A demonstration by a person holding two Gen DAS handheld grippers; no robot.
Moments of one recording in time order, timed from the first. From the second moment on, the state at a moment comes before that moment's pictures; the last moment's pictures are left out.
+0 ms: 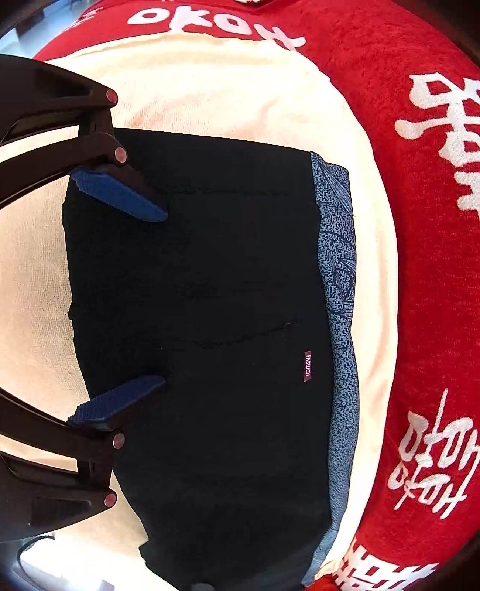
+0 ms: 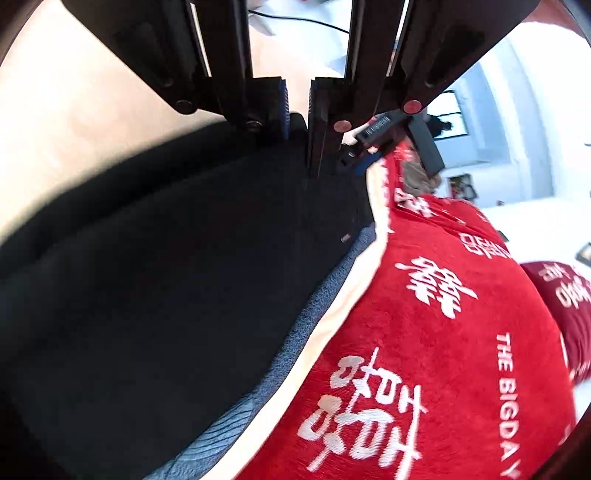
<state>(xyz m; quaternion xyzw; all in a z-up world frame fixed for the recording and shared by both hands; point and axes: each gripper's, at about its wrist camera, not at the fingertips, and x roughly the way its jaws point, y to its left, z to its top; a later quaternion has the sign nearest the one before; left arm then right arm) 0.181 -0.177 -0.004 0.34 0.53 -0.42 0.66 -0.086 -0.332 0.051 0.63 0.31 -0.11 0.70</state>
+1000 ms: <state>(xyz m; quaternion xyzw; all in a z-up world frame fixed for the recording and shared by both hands) 0.009 -0.290 0.017 0.31 0.51 -0.45 0.66 -0.140 -0.401 0.091 0.42 0.42 -0.22 0.77</state>
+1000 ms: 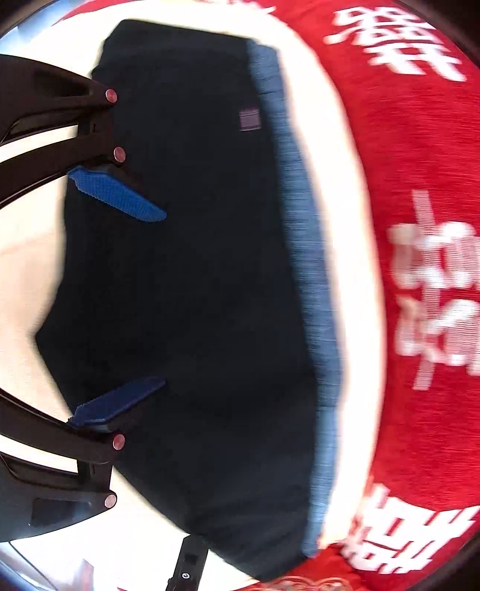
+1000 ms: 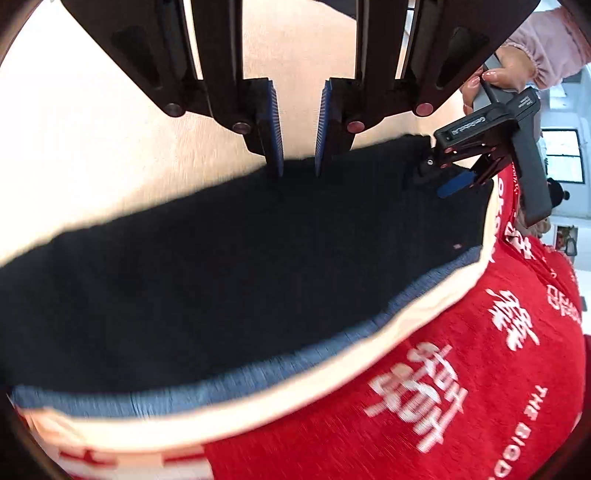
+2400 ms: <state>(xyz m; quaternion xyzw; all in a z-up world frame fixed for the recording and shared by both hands) 0.032 -0.260 -0.031 0.29 0.56 -0.40 0.66 -0.180 -0.425 0.083 0.39 0.44 -0.33 0.74</state>
